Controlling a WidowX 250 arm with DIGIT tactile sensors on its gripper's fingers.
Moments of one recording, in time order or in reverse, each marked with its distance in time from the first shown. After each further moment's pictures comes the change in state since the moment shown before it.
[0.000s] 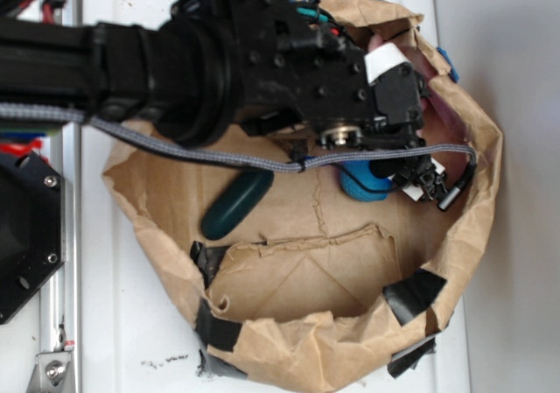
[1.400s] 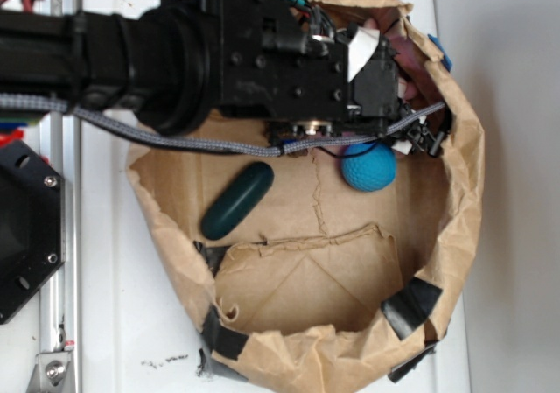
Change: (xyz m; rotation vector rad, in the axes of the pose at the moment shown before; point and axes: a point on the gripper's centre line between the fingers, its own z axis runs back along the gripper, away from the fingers) arm 0.010 0.035 0.003 0.118 -0.092 0.262
